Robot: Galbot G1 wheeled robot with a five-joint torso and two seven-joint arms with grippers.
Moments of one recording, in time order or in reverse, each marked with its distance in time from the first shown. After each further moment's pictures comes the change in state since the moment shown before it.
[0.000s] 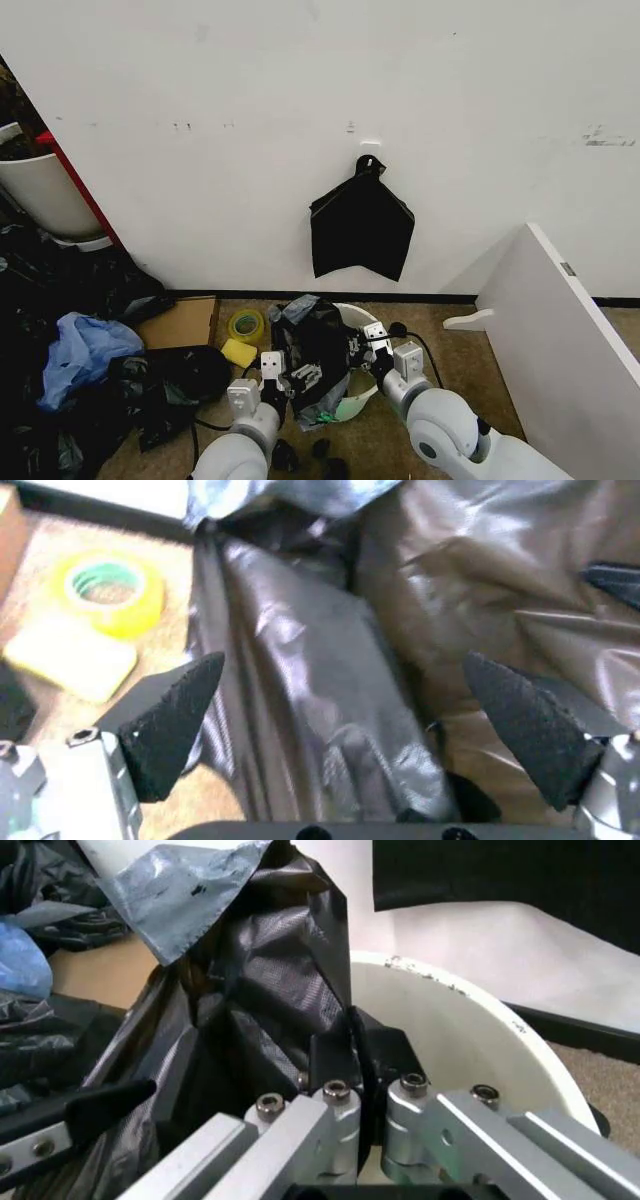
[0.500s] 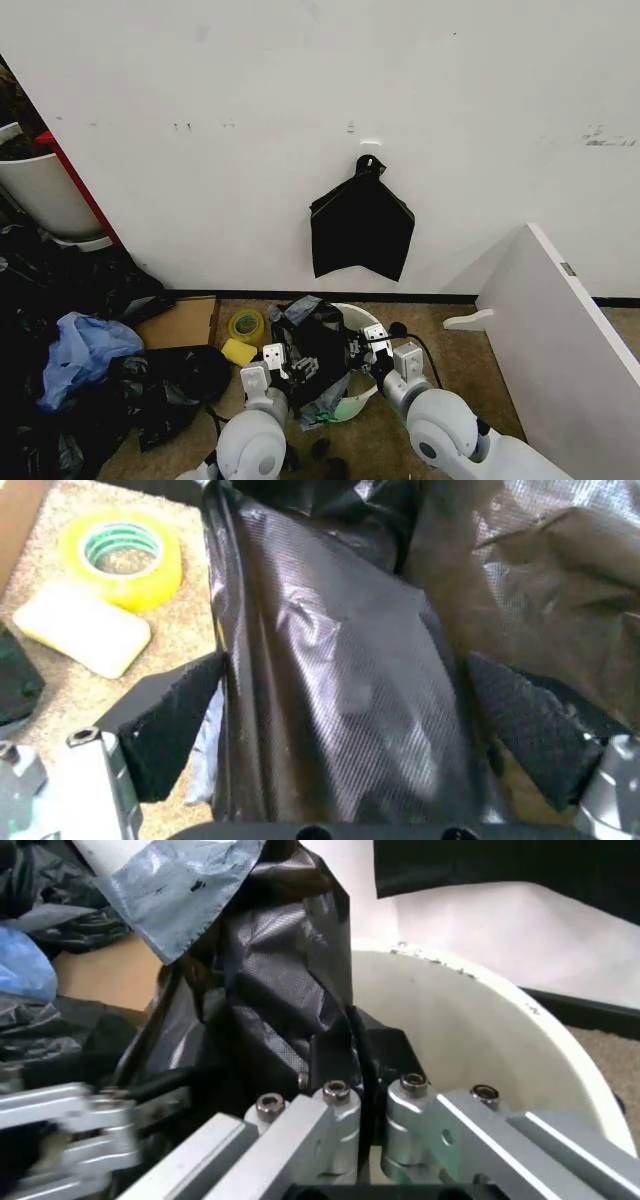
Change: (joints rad) left arm -0.091 -0.042 0.029 0.058 -0.085 0.067 -0.120; right arm 0.002 -0.001 -0.004 -0.004 0.019 -0.005 0.010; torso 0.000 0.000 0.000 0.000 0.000
